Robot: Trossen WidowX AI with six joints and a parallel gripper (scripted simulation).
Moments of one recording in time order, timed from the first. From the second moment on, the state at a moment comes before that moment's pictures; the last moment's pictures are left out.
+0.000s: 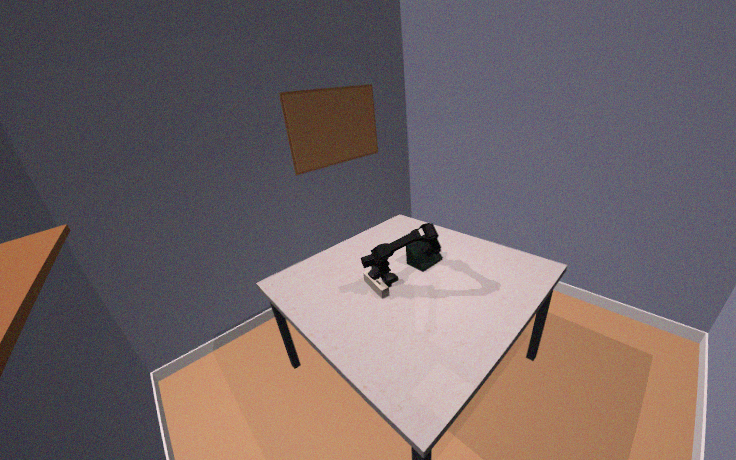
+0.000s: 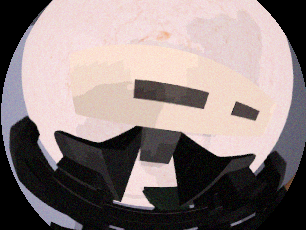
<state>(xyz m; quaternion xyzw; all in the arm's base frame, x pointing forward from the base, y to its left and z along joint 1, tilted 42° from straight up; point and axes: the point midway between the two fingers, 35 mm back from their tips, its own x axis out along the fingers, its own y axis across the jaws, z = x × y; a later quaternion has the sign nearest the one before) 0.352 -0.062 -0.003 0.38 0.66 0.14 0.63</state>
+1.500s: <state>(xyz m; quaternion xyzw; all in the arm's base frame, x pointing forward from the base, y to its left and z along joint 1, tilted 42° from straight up) 0.352 -0.062 -0.003 0.38 0.66 0.14 0.63</state>
